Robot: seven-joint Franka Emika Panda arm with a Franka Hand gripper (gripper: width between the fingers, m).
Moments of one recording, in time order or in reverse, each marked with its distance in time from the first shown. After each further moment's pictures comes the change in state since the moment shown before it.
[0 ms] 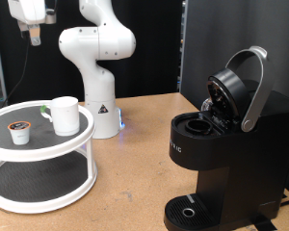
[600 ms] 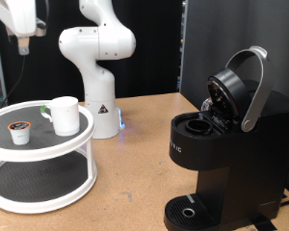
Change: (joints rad) arm -0.002 0.066 -0.026 0.026 -0.089 -0.011 -0.046
